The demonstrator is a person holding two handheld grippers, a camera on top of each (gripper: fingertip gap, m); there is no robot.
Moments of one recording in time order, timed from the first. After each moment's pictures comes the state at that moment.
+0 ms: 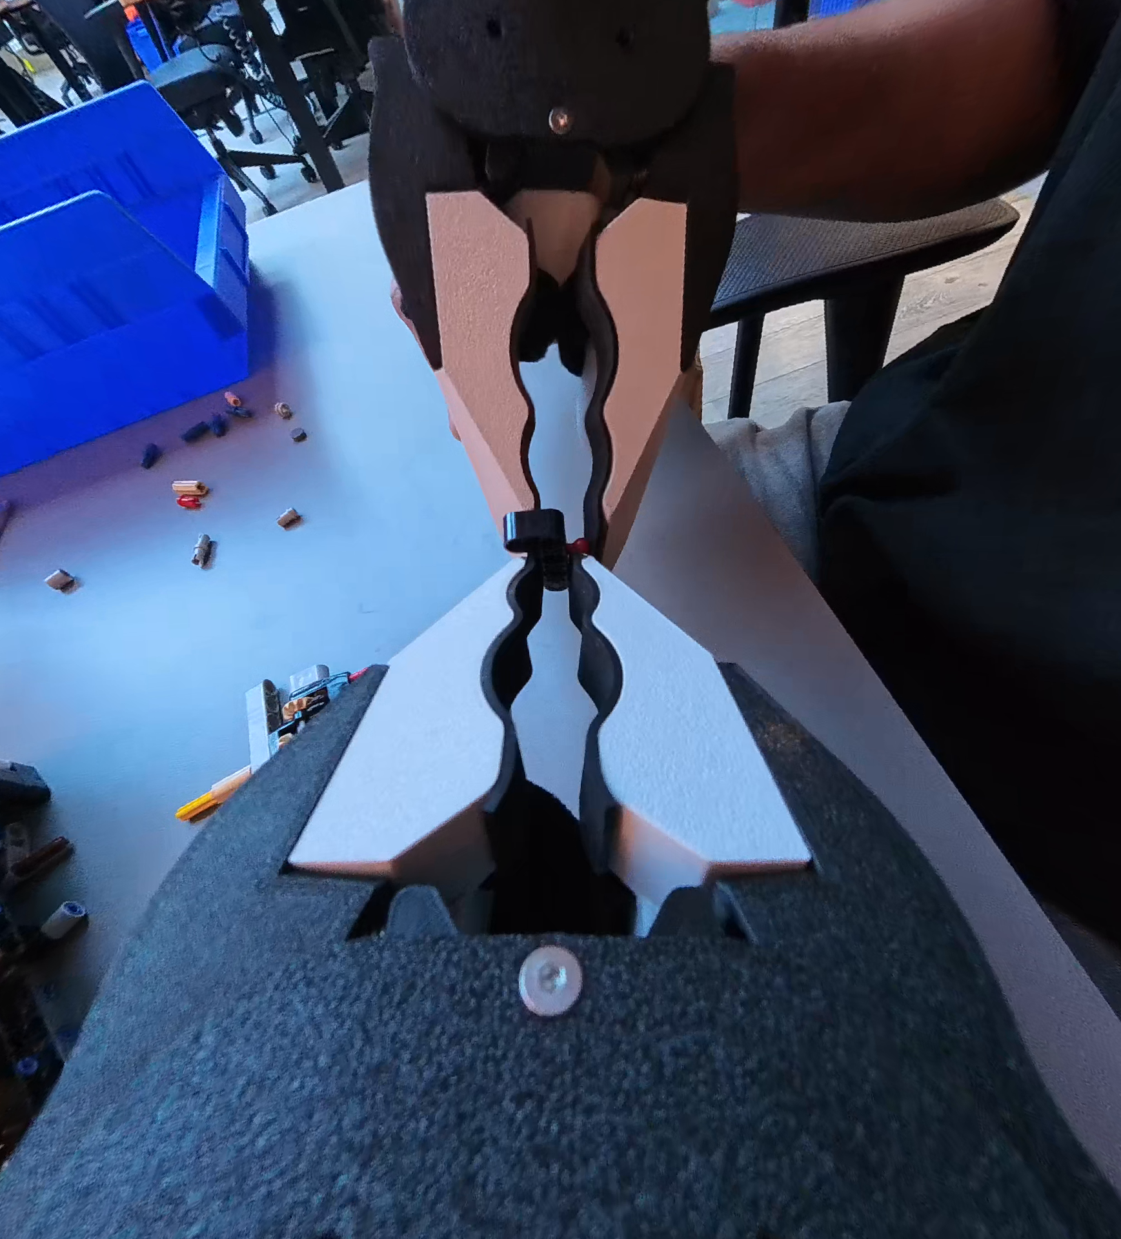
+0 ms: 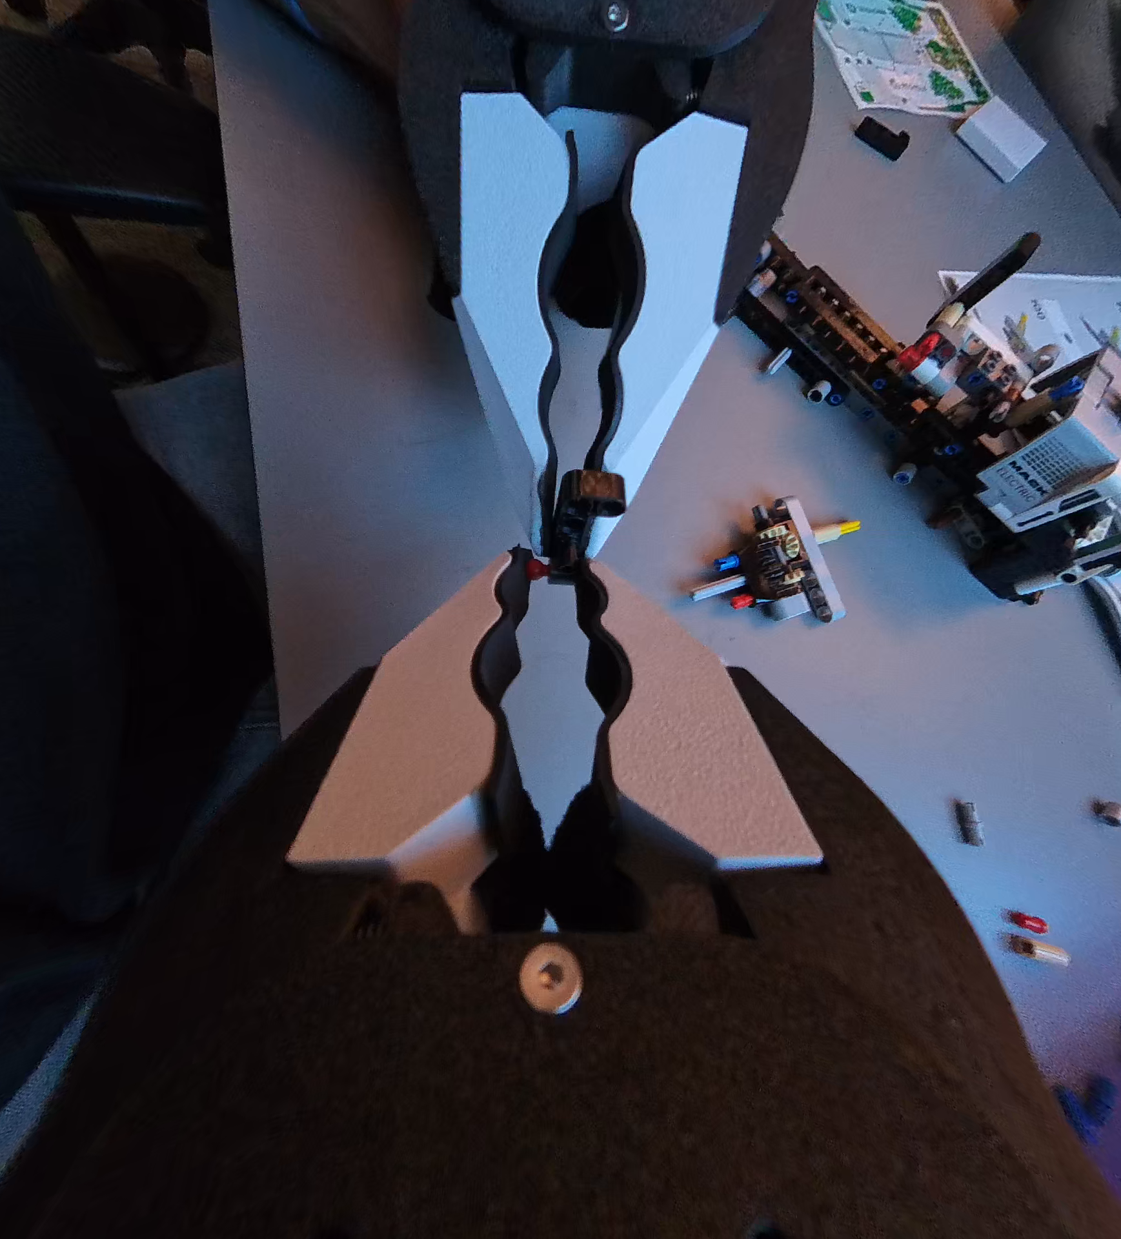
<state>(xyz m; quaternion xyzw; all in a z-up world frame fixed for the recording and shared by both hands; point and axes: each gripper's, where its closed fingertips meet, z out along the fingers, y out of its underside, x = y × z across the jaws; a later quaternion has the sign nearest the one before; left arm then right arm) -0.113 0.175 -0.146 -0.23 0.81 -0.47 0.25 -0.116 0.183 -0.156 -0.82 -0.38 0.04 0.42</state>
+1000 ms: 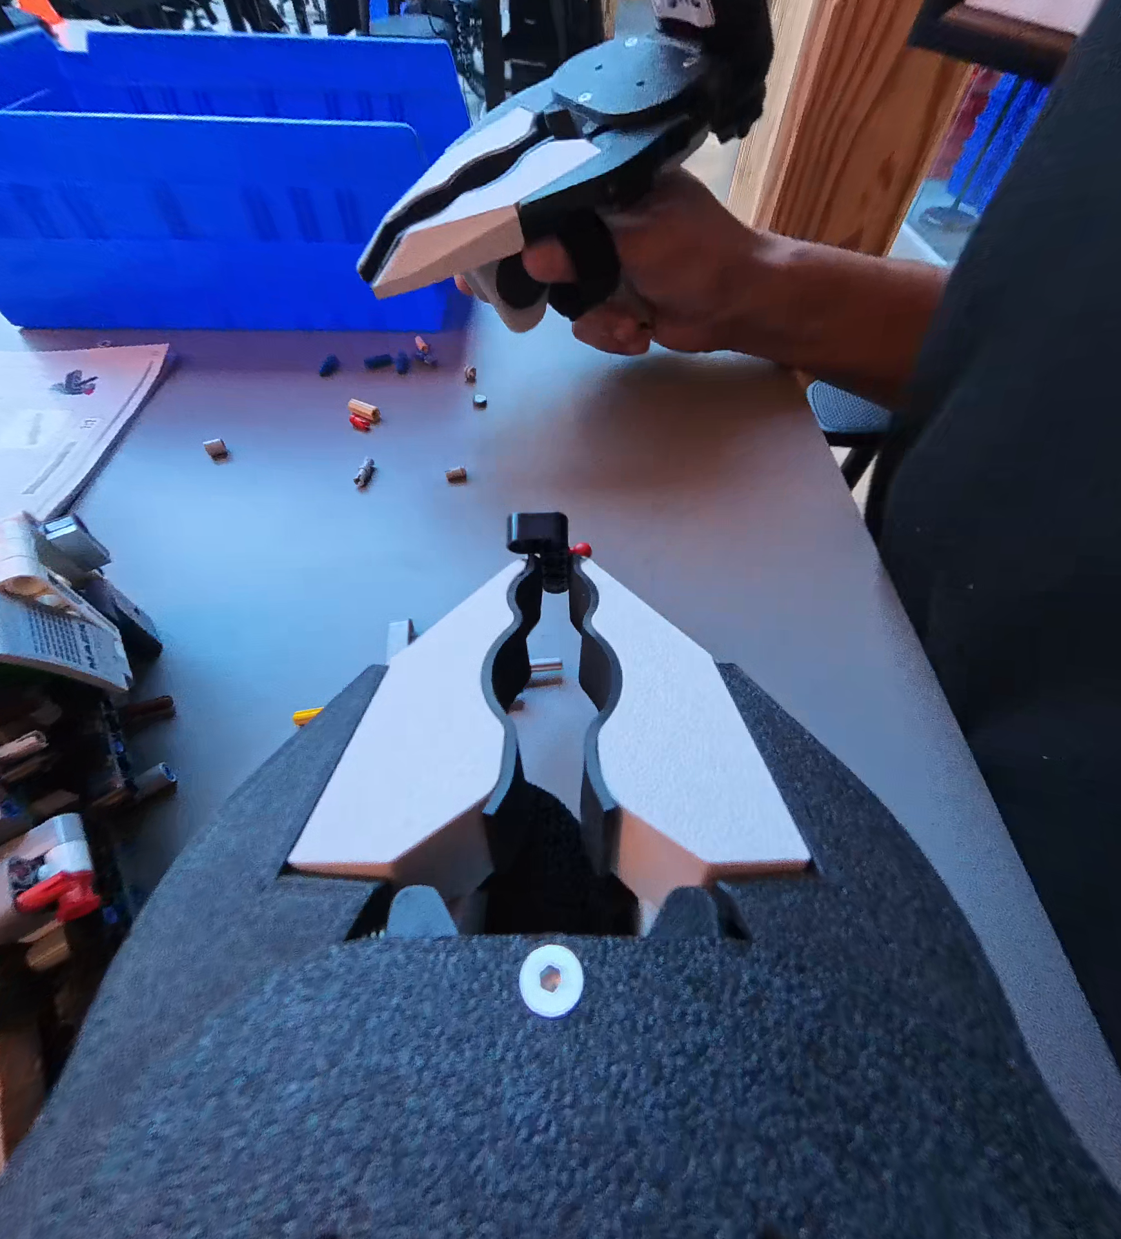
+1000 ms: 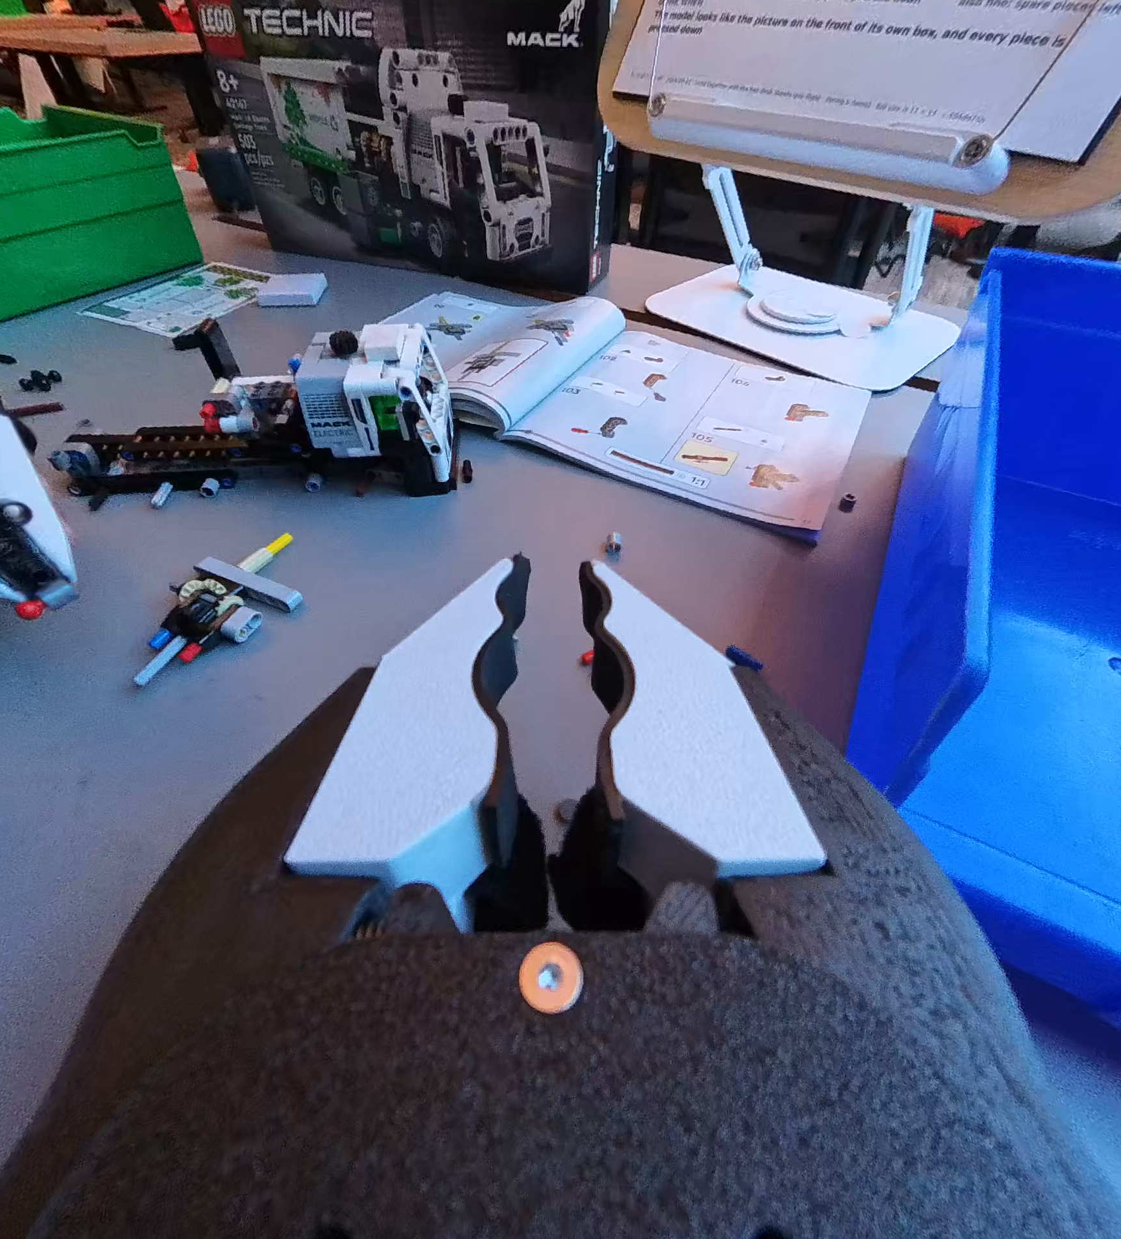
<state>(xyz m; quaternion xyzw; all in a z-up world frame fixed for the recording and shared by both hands) -0.067 0.221 -0.132 -0.39 0.73 -0.51 0.25 0.092 0.215 -0.115 -0.80 0.03 -0.03 0.59</state>
